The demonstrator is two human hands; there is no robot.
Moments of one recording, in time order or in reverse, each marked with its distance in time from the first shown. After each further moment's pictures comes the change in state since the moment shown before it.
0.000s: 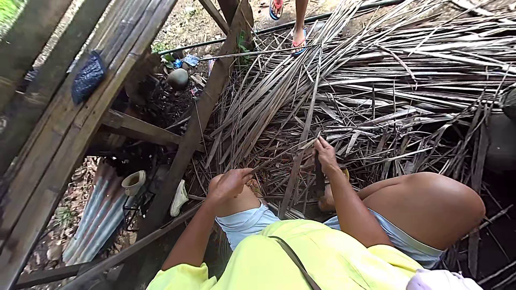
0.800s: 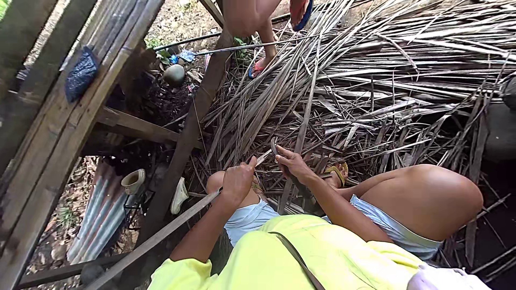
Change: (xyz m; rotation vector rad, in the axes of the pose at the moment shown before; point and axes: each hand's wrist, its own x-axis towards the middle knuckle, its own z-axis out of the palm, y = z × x) left_hand -0.011 0.048 0.026 0.539 0.325 -0.038; right_hand -0.067 -0.011 0.071 -0.048 -0.487 0.083
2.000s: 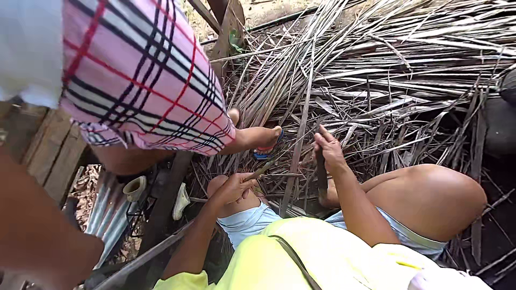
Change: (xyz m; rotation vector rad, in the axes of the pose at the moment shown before) left_hand 0.002 -0.043 0.014 -1.006 -0.398 0.080; right_hand -0.018 -0.023 -0.080 0.219 0.363 -0.219
